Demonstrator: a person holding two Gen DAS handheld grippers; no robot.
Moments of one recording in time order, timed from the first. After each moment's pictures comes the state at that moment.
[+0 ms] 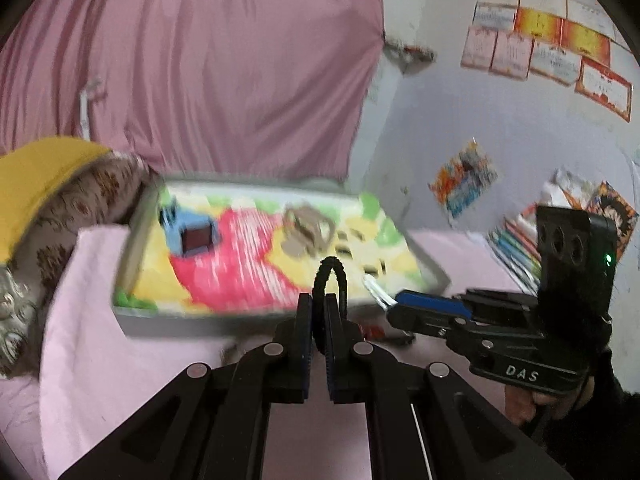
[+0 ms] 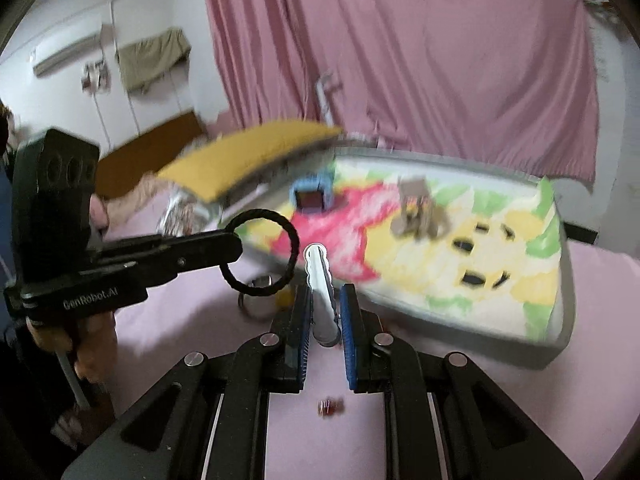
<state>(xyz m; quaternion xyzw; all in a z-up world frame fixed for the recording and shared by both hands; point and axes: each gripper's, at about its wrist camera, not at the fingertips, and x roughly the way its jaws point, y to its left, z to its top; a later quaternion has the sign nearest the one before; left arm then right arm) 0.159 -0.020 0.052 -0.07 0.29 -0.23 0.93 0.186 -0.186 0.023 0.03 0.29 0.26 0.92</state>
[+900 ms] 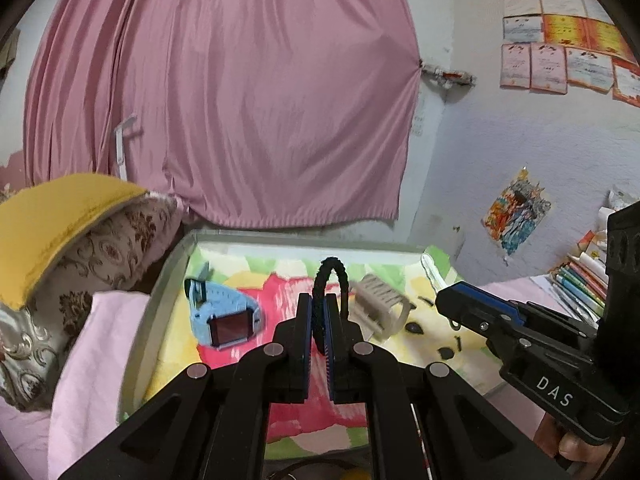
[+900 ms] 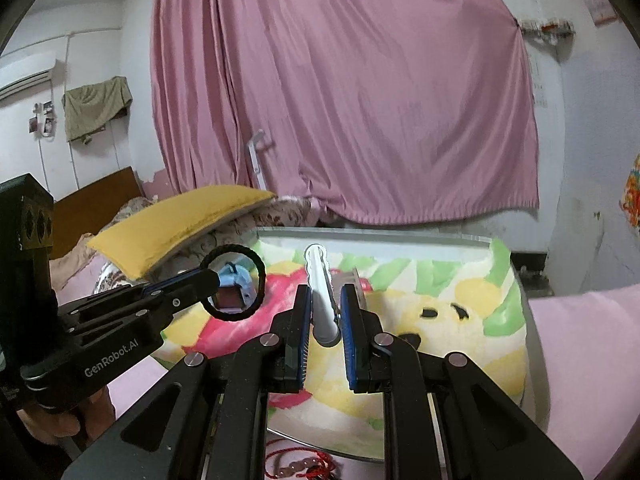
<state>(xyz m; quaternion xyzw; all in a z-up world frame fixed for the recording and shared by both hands) 0.235 -0.032 0.040 -0.06 0.25 -0.14 0.96 0.240 -0.177 0.032 0.06 0.22 0.13 0.96</state>
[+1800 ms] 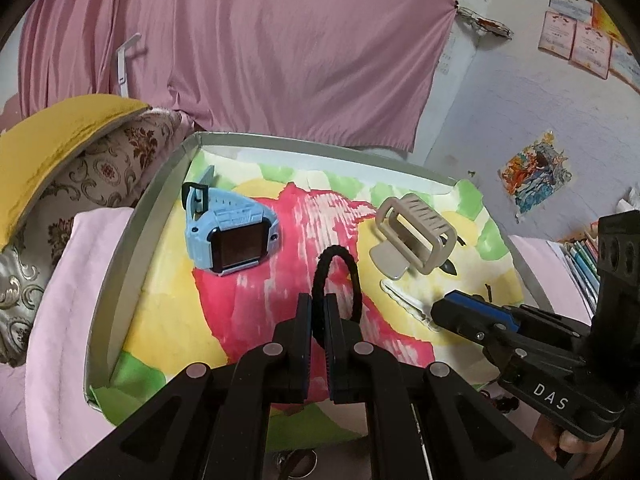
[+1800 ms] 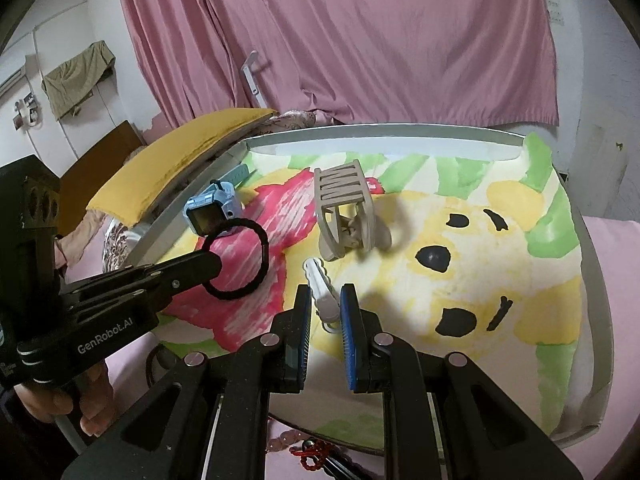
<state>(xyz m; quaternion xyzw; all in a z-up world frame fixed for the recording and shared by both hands) 0.265 -0.023 0.005 -0.08 0.39 -0.14 0.91 0.286 -0.171 -0.027 0.08 0.38 0.16 0.91</state>
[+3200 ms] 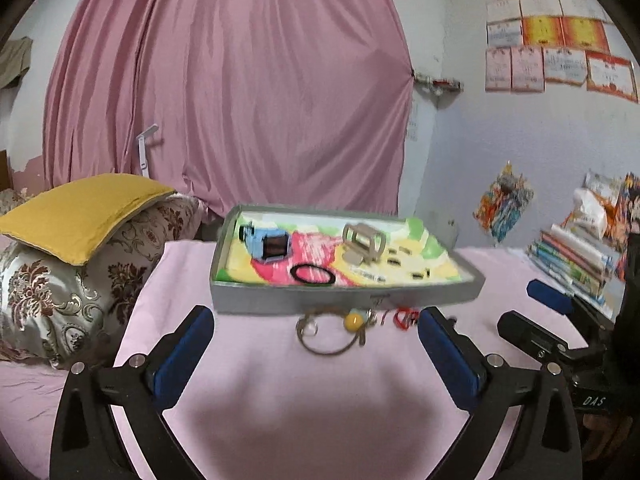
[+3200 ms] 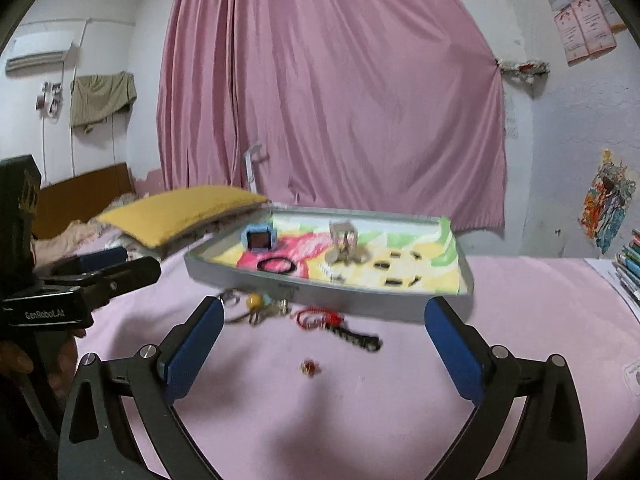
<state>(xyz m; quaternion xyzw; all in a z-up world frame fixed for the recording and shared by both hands) 0.090 0.014 0.039 -0.04 0.22 -0.13 0.96 0.088 -0.188 0.011 0.02 0.18 0.09 0.98</state>
